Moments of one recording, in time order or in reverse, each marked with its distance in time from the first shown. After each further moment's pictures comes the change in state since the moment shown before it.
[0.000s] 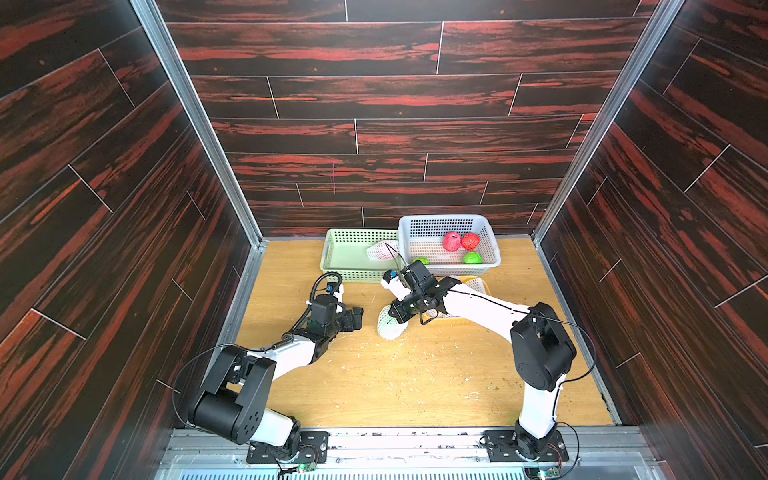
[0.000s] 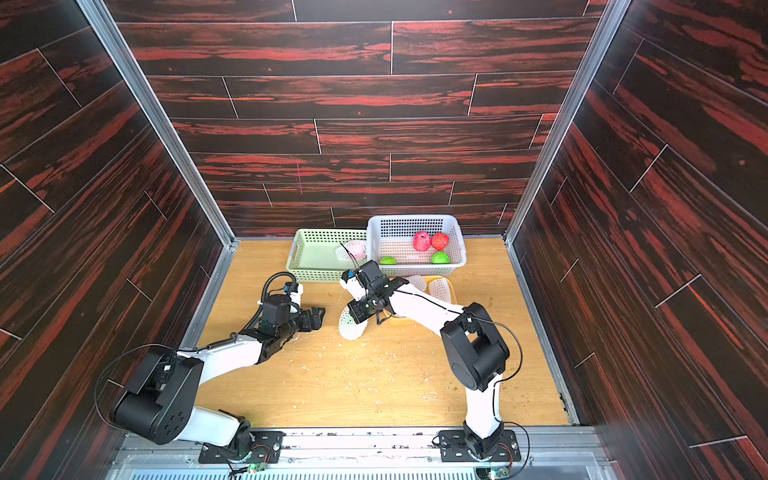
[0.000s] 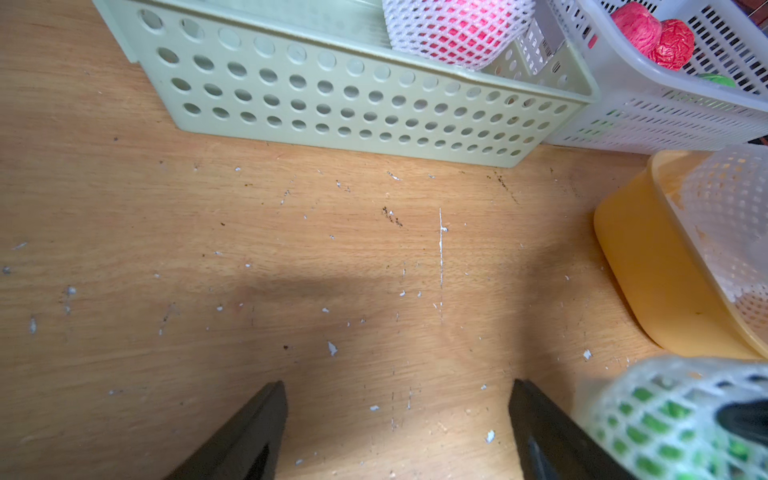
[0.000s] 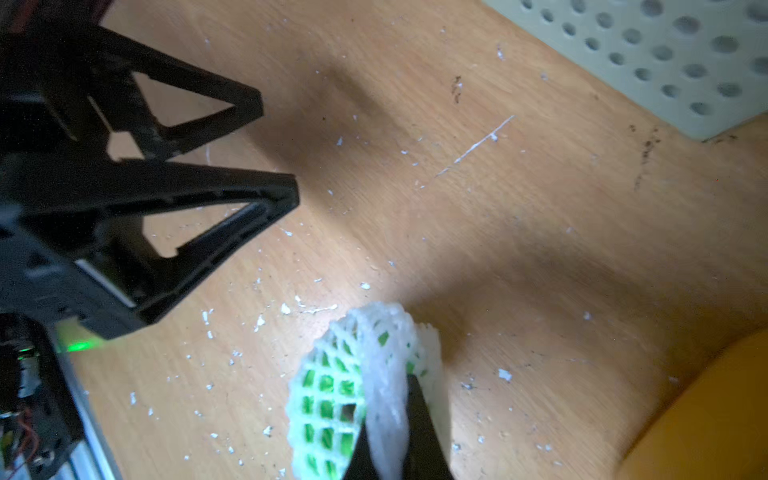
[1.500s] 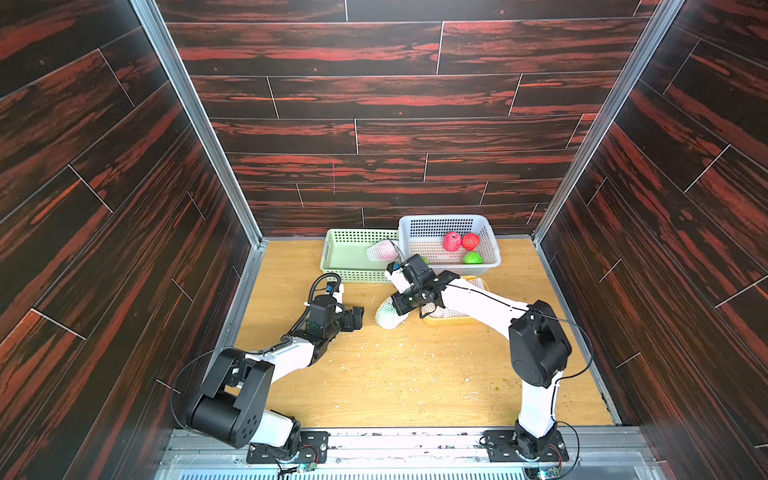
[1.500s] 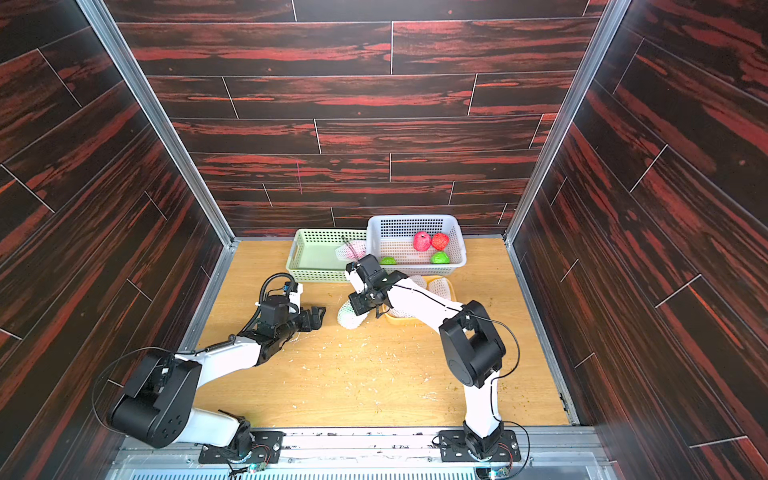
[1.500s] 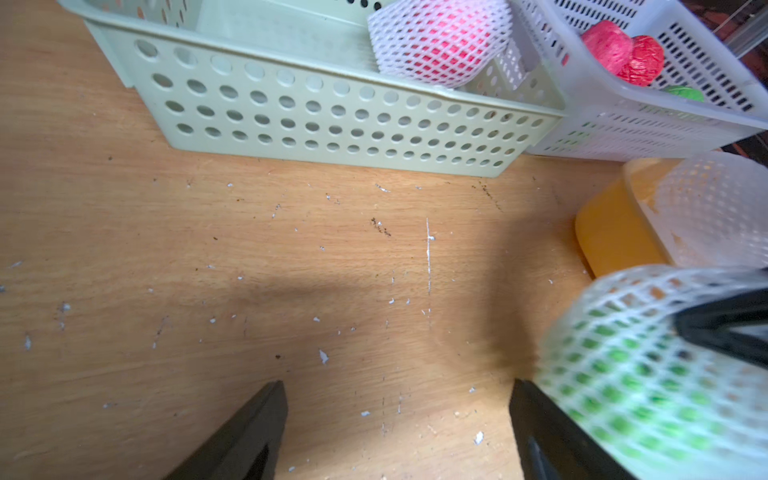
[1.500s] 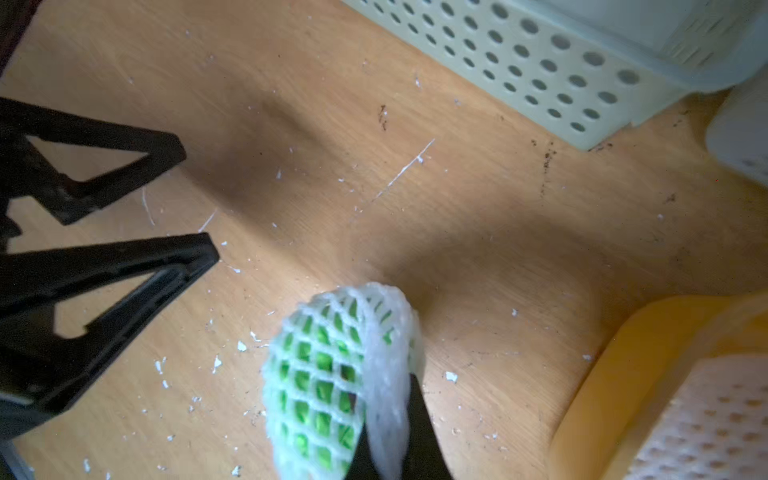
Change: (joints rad) left arm 0.000 -0.037 -0.024 0.039 0.022 0.014; right arm -0.012 0.040 0.085 -0.039 0.026 0.078
